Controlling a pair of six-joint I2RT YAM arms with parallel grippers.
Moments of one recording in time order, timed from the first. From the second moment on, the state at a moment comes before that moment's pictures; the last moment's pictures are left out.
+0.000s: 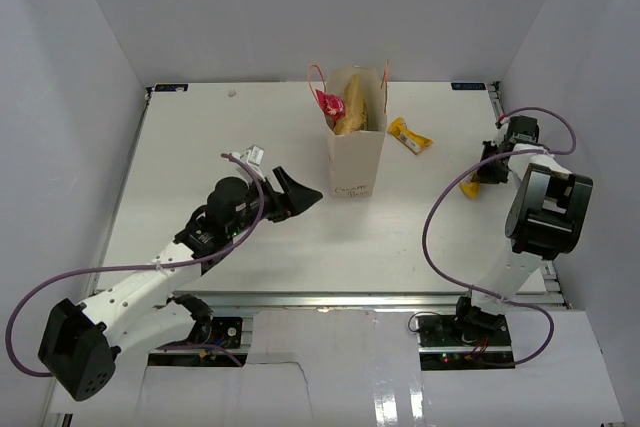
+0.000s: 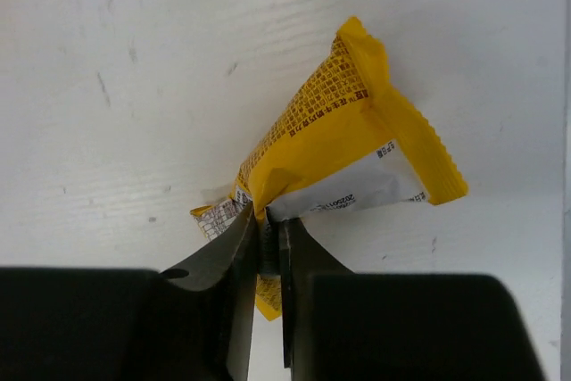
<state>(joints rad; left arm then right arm) -0.66 0.94 0.60 0.09 0.13 -0.90 -0.28 1.87 1.24 -0.42 -0.15 0.04</state>
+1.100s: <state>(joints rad) -0.78 1.45 0.79 0.43 0.40 -1.00 0.38 1.23 1.04 -0.96 -0.98 -0.98</state>
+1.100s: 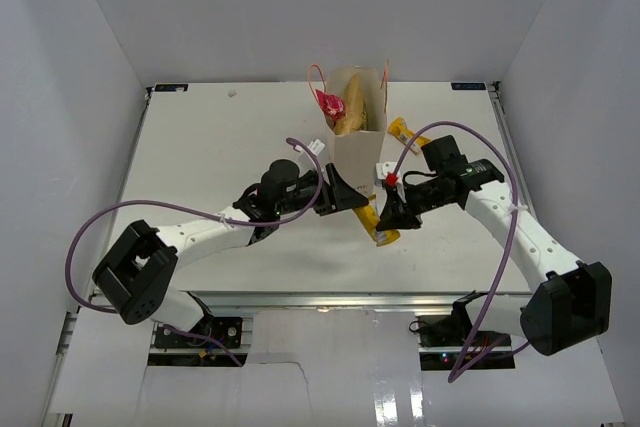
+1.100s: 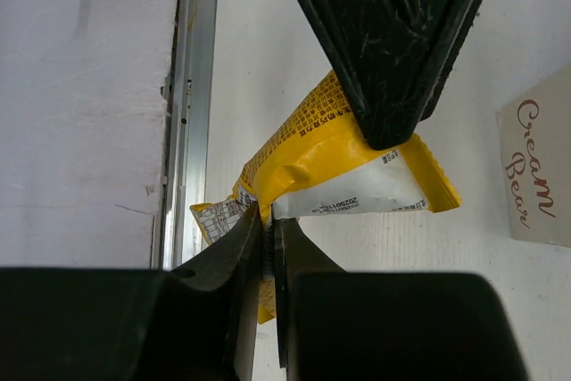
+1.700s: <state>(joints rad) -0.78 1.43 0.89 0.24 0.40 -0.85 0.40 1.24 1.06 -0.90 -0.93 -0.88</state>
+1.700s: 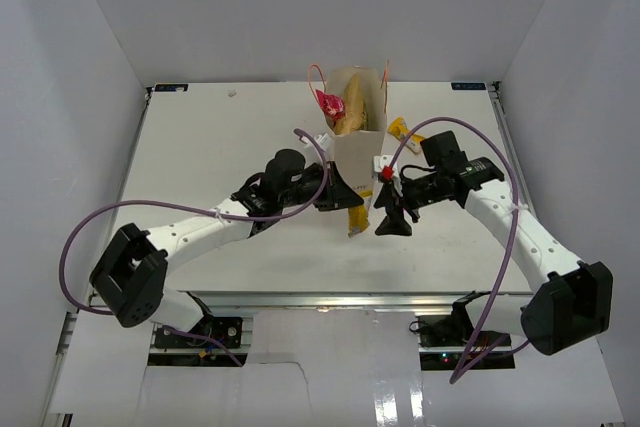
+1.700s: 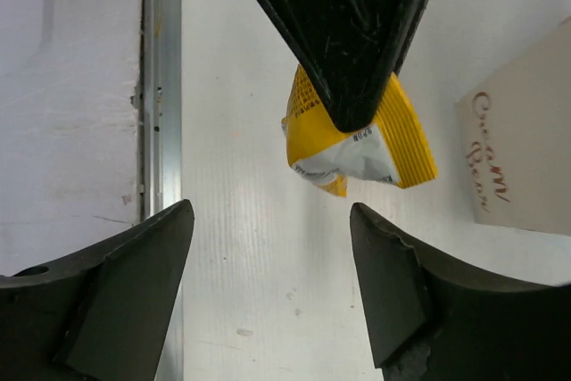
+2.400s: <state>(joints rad) -0.58 1.67 1.87 -0.15 0.22 -0.44 -0.01 1.19 1.21 -0.84 -0.90 -0.81</state>
